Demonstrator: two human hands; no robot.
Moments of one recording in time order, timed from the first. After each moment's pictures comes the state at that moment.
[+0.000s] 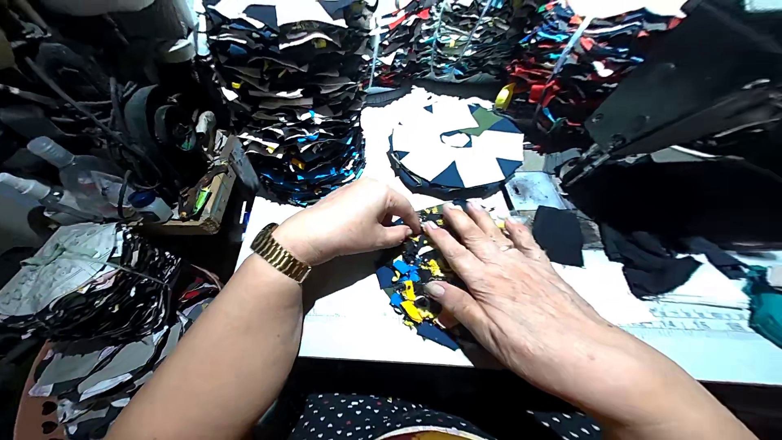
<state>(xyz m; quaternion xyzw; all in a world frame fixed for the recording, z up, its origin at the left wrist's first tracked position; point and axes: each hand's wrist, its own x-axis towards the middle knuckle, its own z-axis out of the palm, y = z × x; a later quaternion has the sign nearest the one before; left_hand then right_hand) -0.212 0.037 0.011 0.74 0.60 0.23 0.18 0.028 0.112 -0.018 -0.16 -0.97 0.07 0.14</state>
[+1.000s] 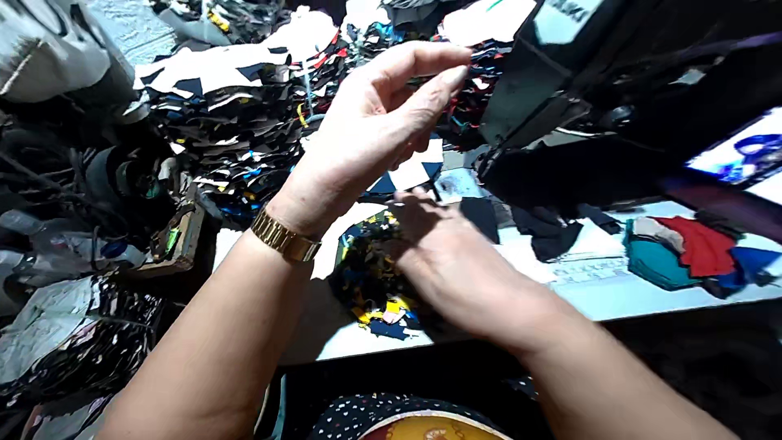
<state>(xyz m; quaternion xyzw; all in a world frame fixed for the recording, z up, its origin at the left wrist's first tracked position) -0.140 0.087 0.097 0.61 0.45 0.58 0.30 0.031 0.120 0.004 -0.21 -0.94 0.16 0.20</state>
